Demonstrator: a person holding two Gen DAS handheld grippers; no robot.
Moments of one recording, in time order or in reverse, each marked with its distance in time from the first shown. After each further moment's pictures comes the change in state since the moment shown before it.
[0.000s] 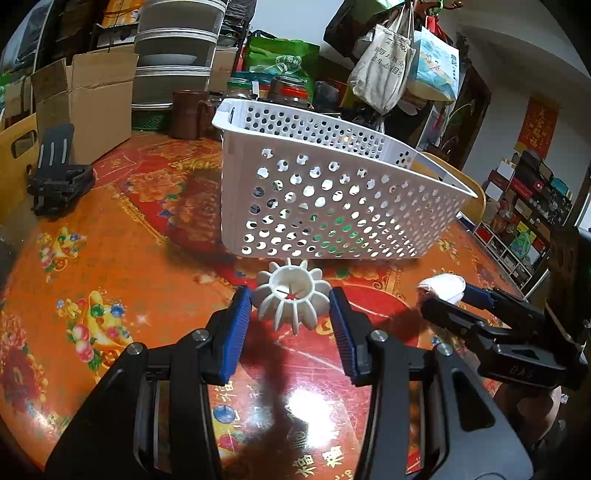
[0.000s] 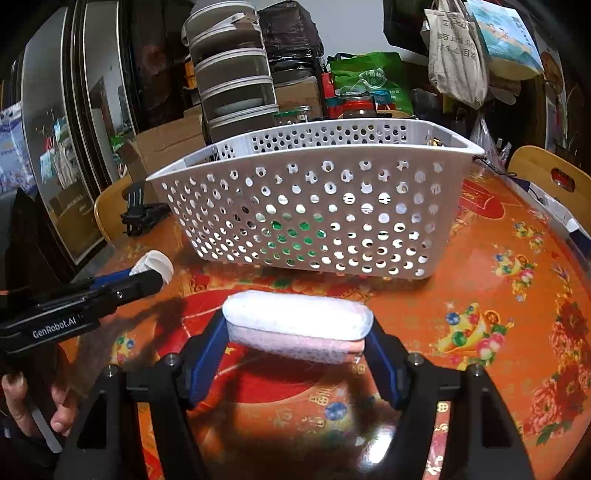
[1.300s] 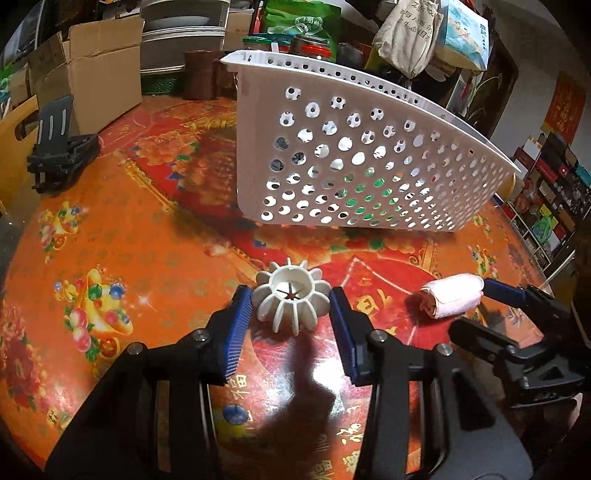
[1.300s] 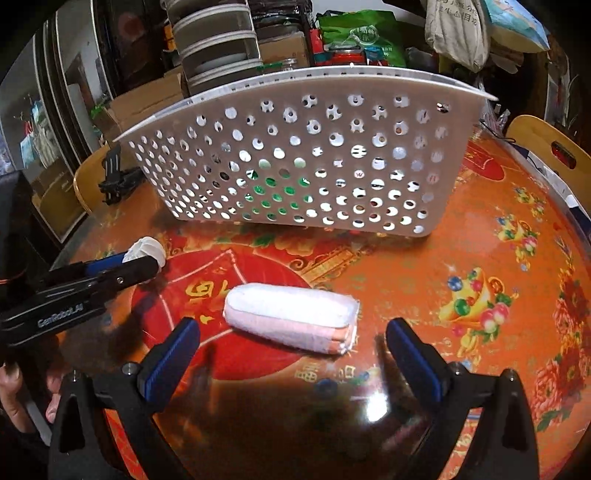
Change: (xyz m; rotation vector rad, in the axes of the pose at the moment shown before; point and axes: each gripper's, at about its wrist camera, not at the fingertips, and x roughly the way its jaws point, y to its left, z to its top) left arm 0.039 0.008 0.000 -0.019 0.163 0.088; right arm 0.026 -0.006 -0.004 0.018 0.200 -0.056
